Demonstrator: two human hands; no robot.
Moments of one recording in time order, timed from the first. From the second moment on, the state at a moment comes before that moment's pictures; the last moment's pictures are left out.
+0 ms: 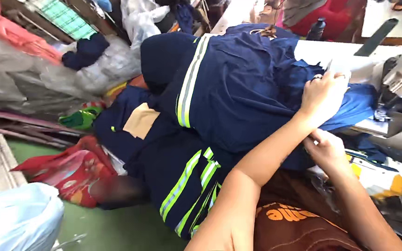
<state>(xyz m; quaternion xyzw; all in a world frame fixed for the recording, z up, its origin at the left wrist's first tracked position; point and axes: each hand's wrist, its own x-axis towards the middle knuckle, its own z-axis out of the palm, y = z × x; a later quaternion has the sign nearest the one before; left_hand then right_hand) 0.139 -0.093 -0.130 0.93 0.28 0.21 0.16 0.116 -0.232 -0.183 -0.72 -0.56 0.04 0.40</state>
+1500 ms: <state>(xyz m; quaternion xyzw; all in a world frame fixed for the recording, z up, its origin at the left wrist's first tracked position) 0.117 -0.232 -0.216 0.90 0.15 0.16 0.38 0.228 -0.287 -0.186 -0.82 -0.33 -0.30 0.36</state>
